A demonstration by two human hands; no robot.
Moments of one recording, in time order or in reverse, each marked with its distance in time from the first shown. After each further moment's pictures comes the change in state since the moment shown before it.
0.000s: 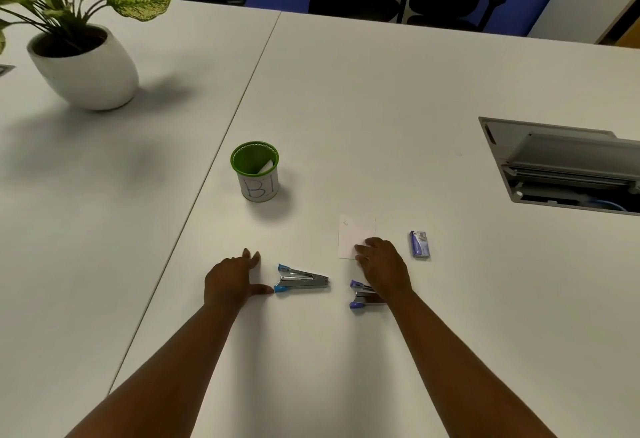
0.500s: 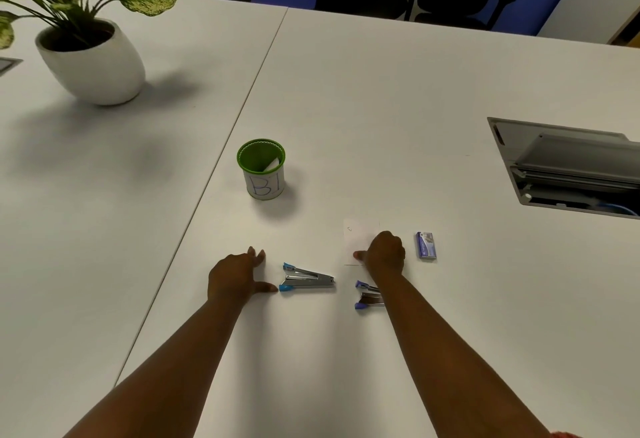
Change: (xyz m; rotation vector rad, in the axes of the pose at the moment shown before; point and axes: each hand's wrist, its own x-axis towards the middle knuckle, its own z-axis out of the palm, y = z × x) left_hand 0.003 -0.004 -0.001 -0.023 -0.008 -0.011; right_hand 0.023 -0.034 -0.014 0.269 0.045 0.511
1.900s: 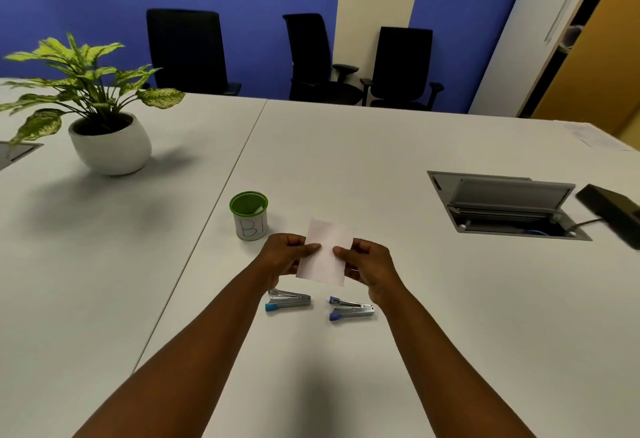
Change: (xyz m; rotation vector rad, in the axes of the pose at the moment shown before) left_hand -0.078 0.104 -0.091 -1.271 -0.084 0.186; right_hand -0.123 0.004 -0.108 1.145 -0.264 -0.205
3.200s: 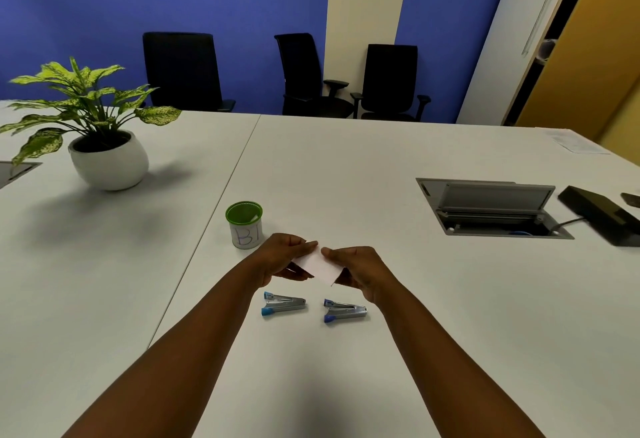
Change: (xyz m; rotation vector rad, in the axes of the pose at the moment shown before) left_hand -0.027 0.022 0.001 0.133 -0.130 0.036; right_hand -0.024 -0.016 0.000 -0.076 -0.074 0.110
